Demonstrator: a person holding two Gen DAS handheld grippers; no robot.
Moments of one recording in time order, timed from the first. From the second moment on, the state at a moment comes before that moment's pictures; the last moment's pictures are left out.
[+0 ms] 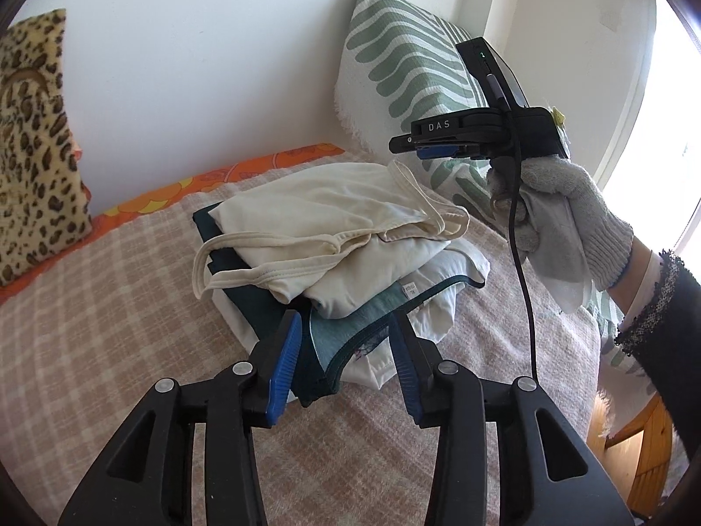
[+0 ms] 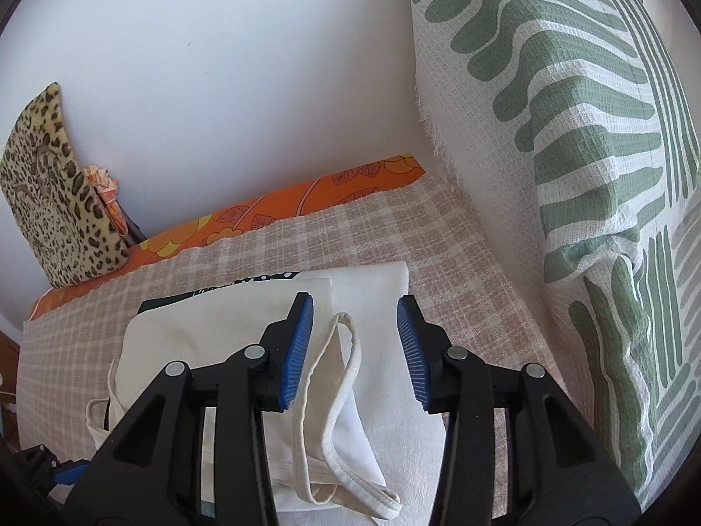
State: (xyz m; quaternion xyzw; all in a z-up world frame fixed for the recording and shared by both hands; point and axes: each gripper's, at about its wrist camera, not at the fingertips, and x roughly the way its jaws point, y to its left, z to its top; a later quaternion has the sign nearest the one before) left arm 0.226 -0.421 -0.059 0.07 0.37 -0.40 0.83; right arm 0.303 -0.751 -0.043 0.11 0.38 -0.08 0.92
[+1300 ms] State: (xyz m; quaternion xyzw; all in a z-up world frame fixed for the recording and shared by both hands) left arm 0.071 -0.283 0.039 0.06 0.27 -0.35 0.90; right arm 0.084 -0.561 0.042 0.04 0.26 -0.08 0.96
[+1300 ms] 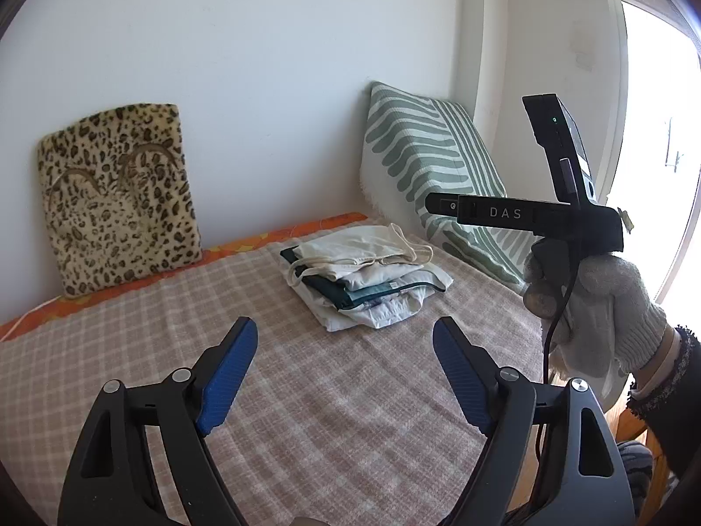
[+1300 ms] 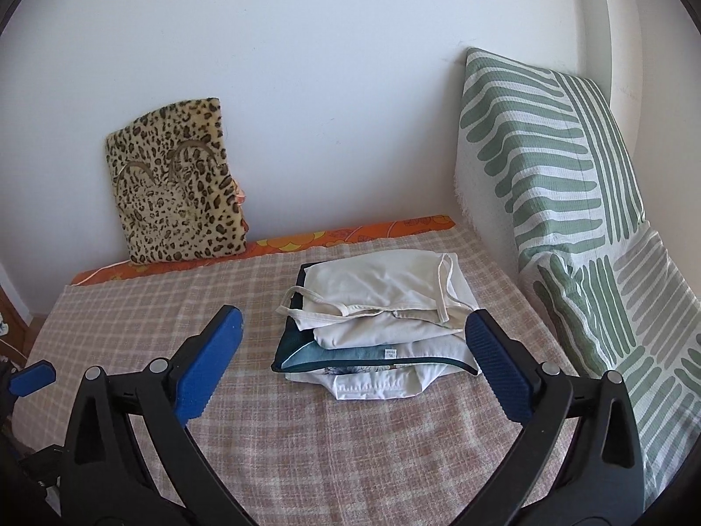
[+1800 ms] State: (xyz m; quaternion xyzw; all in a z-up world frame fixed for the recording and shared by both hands) left arm 0.041 -0.247 0.020 0.08 0.26 -0.32 0.91; right arm 0.043 -0.510 -0.007 0.03 0.26 -0.11 0.96
